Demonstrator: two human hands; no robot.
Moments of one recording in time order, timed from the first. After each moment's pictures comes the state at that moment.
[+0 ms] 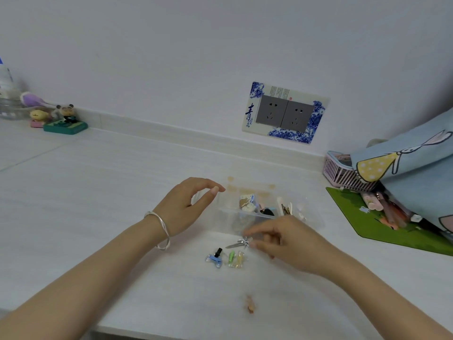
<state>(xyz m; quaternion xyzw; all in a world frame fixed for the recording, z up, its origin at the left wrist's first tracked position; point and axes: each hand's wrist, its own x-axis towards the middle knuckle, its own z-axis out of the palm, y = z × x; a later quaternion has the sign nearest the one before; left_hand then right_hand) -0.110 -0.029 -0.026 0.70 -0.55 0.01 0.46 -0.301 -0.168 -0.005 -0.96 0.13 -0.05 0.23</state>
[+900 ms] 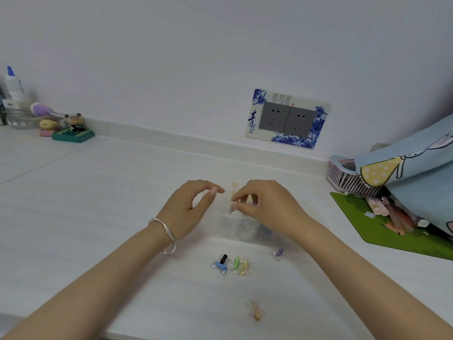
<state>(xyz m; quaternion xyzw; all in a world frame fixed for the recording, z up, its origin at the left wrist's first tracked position) -0.107 -0.029 -0.028 0.70 -0.52 0.03 0.49 -0.245 -0.161 0.027 -0.97 0.13 -0.18 0.14</state>
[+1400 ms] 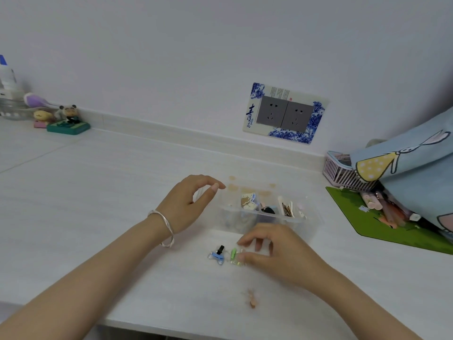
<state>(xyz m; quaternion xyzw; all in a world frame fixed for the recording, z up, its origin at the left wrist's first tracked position) -0.112 -0.027 -0.026 0.70 -0.54 0.02 0.48 -0.306 -0.145 -0.025 -0.95 0.15 -0.11 0.24</state>
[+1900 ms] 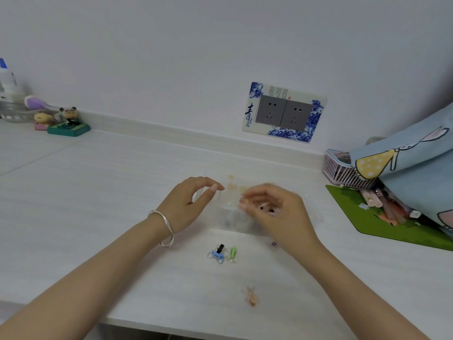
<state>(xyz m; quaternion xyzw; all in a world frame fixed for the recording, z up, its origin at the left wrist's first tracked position) -0.112 -0.029 -0.029 0.70 -0.54 0.00 0.47 -0.283 -0.143 0.002 -0.84 0.14 -0.34 0.40</state>
